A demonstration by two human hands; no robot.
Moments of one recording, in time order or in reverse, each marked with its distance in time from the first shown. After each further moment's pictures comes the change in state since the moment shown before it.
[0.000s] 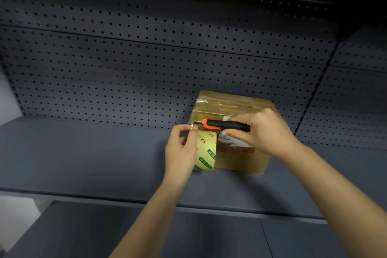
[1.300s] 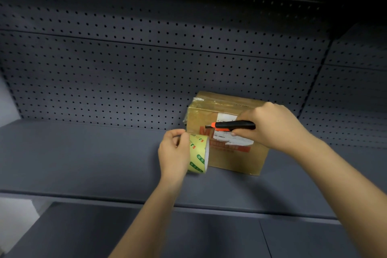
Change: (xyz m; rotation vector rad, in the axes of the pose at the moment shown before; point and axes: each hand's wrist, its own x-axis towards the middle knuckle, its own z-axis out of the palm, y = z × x) left_hand 0.006 -0.013 0.011 0.068 0.162 0.003; right_hand -0.002 0.004 -0.033 -0.342 -0.218 0.044
